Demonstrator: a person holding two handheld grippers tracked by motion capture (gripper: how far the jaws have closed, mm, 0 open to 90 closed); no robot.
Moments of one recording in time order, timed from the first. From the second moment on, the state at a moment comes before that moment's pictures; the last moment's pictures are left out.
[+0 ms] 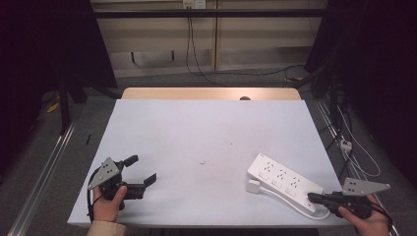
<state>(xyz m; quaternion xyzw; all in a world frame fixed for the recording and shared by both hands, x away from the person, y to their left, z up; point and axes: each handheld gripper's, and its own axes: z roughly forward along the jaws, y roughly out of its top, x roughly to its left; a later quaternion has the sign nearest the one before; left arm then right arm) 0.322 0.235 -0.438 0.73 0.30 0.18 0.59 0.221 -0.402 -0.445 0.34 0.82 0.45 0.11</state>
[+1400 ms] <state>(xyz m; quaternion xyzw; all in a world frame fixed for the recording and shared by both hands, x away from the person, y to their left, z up) 0.322 0.235 -0.438 0.72 0.30 0.18 0.59 0.224 -0.392 -0.442 0.35 0.81 0.46 0.12</state>
